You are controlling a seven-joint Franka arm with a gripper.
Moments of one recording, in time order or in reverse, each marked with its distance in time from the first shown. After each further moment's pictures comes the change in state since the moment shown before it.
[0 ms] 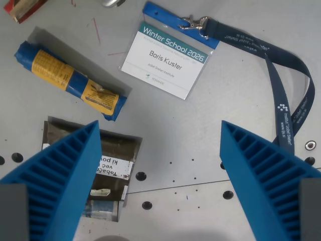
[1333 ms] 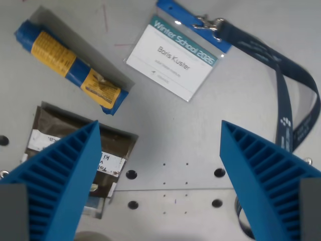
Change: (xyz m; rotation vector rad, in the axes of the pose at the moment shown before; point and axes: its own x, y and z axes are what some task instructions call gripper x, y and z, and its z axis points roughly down) arm -0.001 -0.014 0.025 -0.003 -0.024 -0.158
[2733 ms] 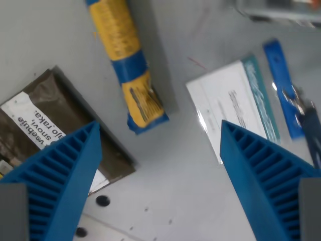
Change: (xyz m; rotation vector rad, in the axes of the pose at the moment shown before) arm -0.009 -0.068 0.103 0.007 -0.008 -0.588
